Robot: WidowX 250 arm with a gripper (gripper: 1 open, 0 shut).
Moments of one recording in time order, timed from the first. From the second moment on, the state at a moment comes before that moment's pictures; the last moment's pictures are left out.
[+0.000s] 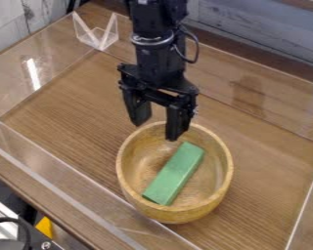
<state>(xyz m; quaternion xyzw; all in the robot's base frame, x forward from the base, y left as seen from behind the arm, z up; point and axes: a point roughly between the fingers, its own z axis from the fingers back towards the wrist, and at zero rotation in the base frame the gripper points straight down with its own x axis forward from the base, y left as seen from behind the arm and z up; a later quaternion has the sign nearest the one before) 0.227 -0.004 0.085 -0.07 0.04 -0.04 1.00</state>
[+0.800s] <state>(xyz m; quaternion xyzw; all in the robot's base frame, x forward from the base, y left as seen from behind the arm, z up) 0.214 0.006 0.082 -0.07 0.05 -0.10 0.99</state>
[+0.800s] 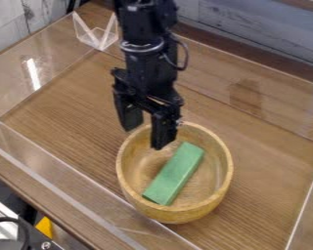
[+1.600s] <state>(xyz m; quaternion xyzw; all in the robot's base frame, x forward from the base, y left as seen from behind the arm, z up) 0.205 0.005 0.079 -0.07 0.04 -0.12 0.99</state>
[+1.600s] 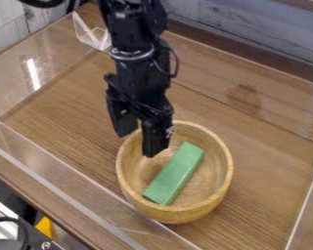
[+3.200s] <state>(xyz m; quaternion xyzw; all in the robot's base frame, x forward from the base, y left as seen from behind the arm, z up) 0.242 0.085 0.107 -0.04 -0.01 -0.05 1.00</state>
